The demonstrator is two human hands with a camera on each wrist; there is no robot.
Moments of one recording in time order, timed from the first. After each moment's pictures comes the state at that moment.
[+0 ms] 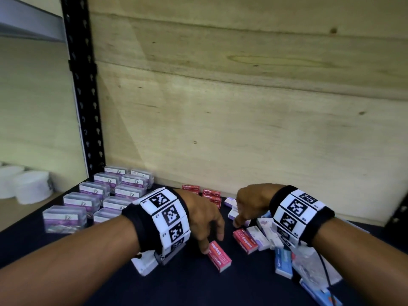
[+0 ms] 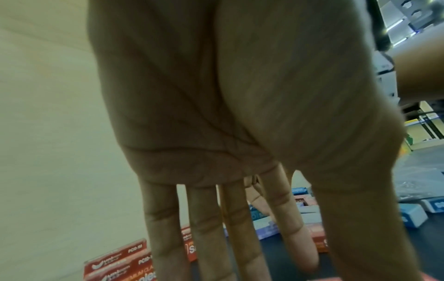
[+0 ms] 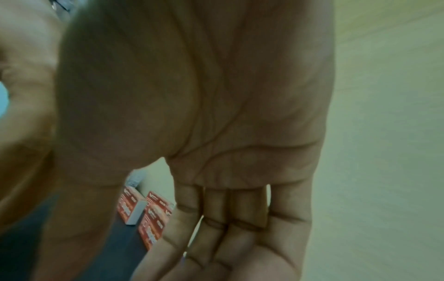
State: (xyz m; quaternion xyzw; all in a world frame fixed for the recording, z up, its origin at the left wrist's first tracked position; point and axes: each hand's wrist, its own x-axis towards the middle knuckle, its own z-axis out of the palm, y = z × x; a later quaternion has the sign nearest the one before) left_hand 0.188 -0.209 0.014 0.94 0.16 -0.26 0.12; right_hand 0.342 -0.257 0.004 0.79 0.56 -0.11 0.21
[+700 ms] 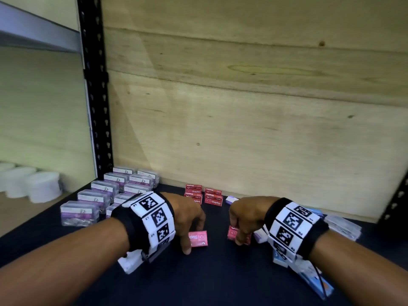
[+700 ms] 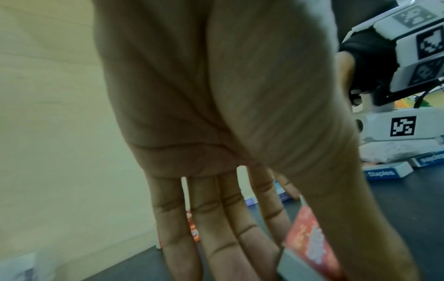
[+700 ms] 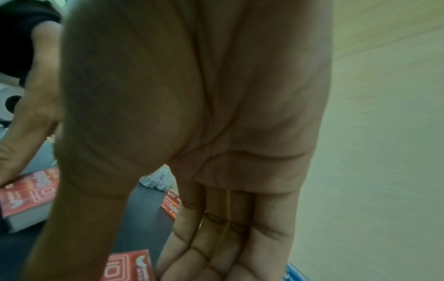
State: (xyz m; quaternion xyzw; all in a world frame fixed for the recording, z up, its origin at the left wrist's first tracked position) left_hand 0.149 -0.203 0.000 0.94 0.24 -0.23 0.10; right_hand 0.307 -0.284 -0.006 0.75 0.60 -0.15 0.22
